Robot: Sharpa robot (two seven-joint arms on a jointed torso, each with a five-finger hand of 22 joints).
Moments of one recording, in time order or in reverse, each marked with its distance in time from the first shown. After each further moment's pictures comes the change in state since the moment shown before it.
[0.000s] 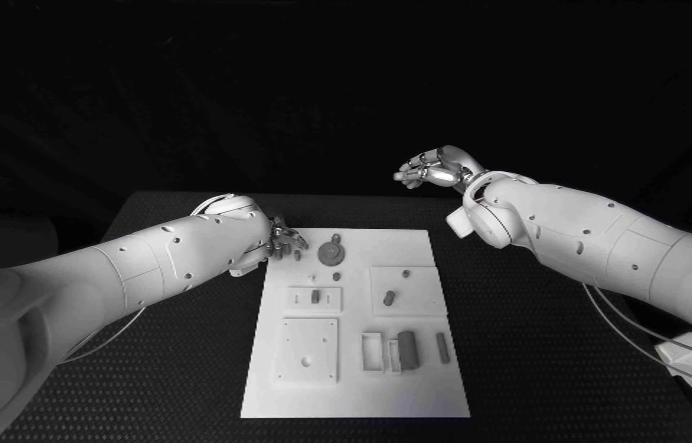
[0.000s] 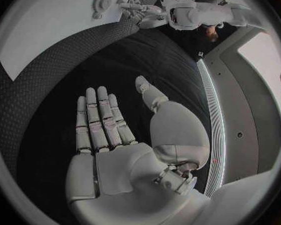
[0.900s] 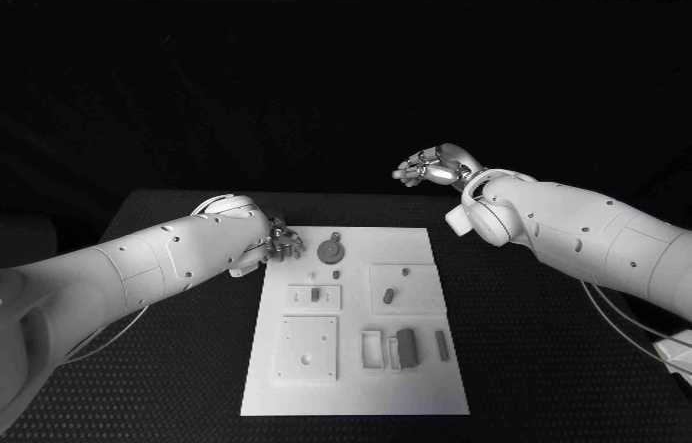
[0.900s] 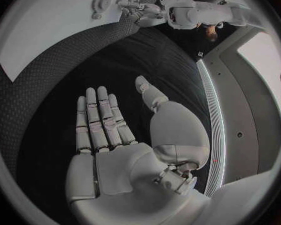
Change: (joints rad) left arm -0.006 0.005 0.000 -0.011 0.025 0.022 0.017; left_hand 0.043 0.072 0.025 -0.083 0.007 0.011 -0.004 0.000 -0.010 0.021 0.001 -0.029 -0.004 -0.003 -0.003 0.026 -0.028 0.001 -0.011 0.003 0.023 0.000; right arm 0.000 0.000 0.000 0.002 0.000 0.001 -0.001; right_hand 0.000 0.000 0.000 0.000 0.000 0.000 0.000 0.000 -0.001 0.000 0.000 0.000 -0.003 0.000 0.000 -0.004 0.002 0.000 0.000 0.000 0.000 0.002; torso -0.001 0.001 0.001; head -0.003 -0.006
